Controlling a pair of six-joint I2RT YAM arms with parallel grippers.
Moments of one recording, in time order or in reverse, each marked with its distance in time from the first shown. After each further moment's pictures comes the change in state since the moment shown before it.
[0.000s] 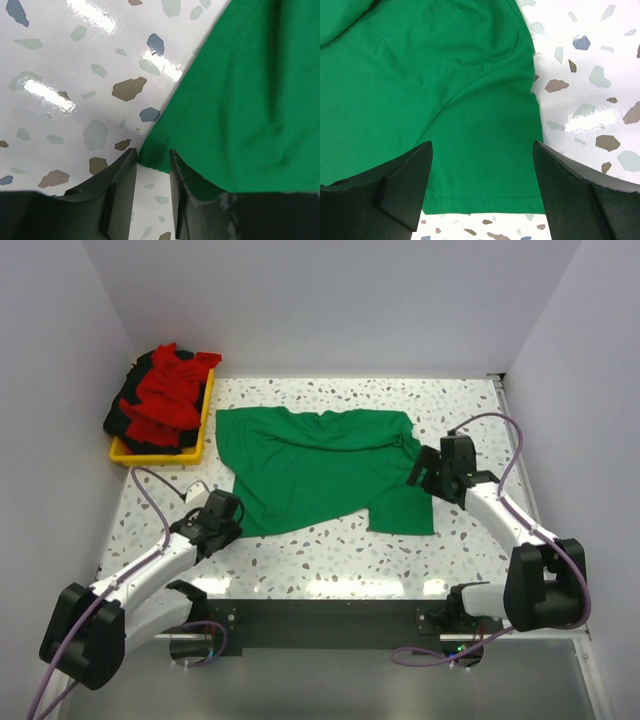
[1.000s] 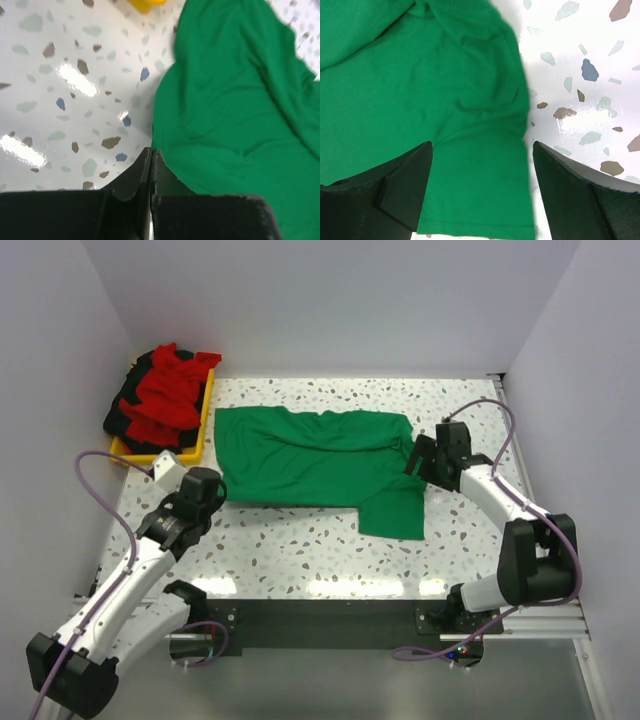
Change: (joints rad) left arm 0.008 -0.154 0.248 -0.176 -0.202 0.009; right arm 0.000 0.135 0.127 -0.013 0.003 -0.026
